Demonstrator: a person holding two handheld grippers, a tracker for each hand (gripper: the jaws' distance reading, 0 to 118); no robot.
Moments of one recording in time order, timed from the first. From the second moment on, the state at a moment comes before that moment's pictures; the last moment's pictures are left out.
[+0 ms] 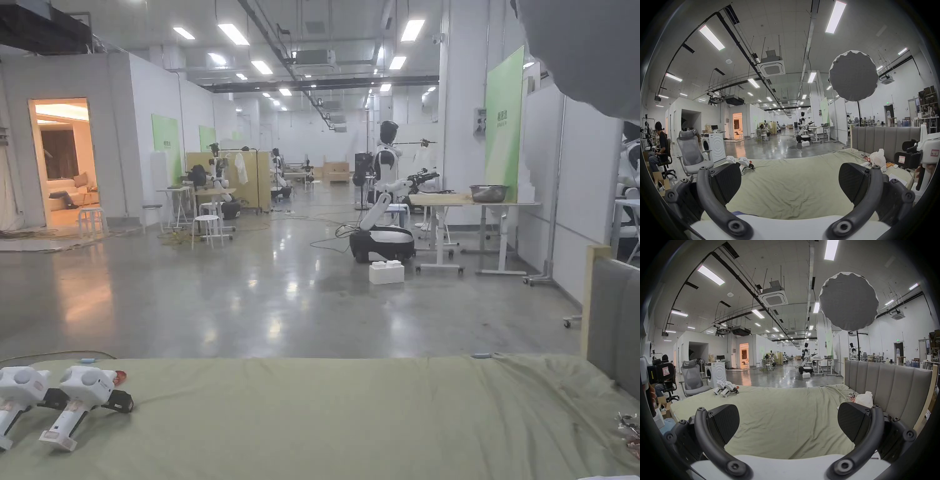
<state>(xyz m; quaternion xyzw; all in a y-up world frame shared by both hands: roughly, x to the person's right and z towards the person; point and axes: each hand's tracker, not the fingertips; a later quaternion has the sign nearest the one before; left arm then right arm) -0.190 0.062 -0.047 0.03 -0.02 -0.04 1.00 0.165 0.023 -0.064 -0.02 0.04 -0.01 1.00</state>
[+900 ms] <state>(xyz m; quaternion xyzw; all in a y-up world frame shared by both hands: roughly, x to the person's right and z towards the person) -0.190 0.062 -0.051 0.00 -0.01 -0.03 1.00 0.160 0.055 -0.069 -0.12 0.00 -0.12 0.99</state>
